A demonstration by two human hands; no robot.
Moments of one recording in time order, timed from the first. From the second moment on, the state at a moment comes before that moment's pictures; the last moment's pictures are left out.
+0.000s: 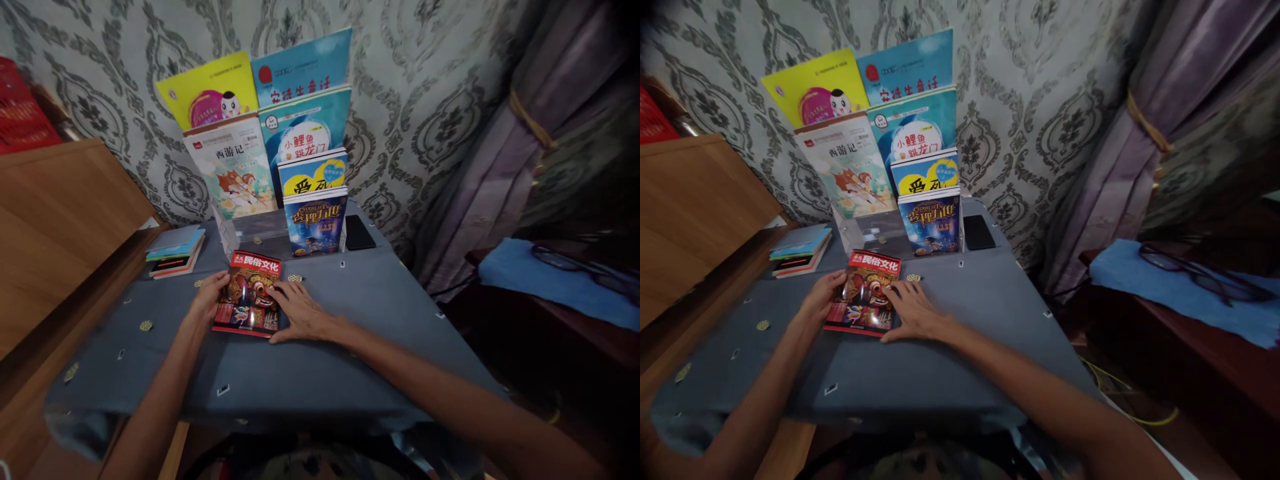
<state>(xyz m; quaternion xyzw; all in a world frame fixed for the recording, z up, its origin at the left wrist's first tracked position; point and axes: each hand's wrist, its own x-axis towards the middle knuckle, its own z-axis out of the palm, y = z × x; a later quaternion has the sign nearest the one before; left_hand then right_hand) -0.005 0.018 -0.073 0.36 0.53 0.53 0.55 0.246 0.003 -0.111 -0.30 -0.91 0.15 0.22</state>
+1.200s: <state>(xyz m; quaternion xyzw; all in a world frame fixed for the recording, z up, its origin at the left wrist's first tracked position) 0.055 -0.087 -0.108 0.91 0.39 0.09 -0.12 0.274 0.064 -0.130 -0.34 -0.52 0.64 0.45</state>
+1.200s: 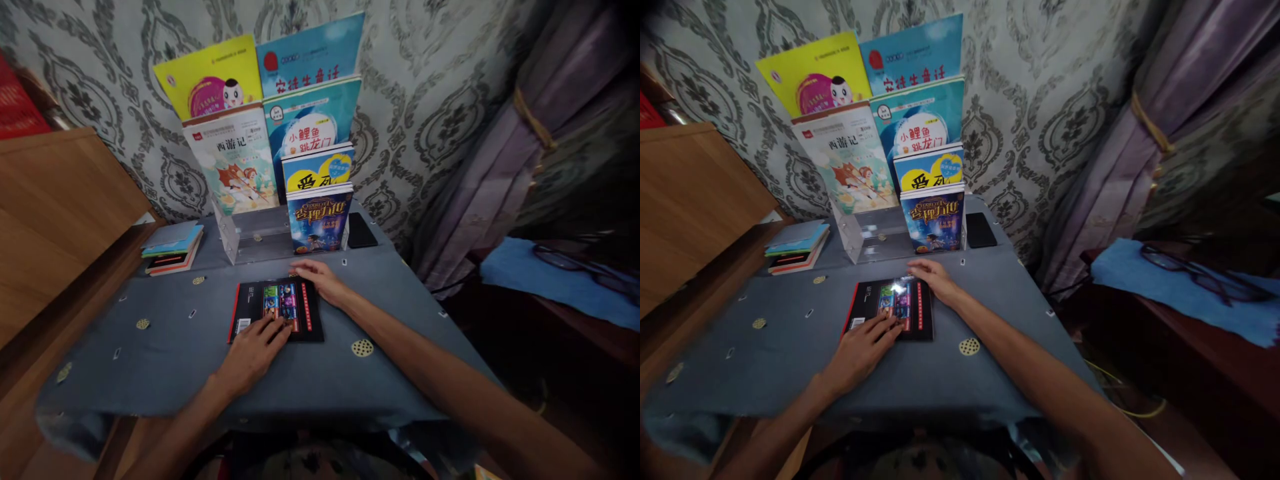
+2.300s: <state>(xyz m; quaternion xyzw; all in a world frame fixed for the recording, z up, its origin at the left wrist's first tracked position) 0.016 -0.021 -0.115 0.82 0.54 0.16 -0.06 0.246 0.006 -0.124 -0.28 -0.93 0.09 0.22</state>
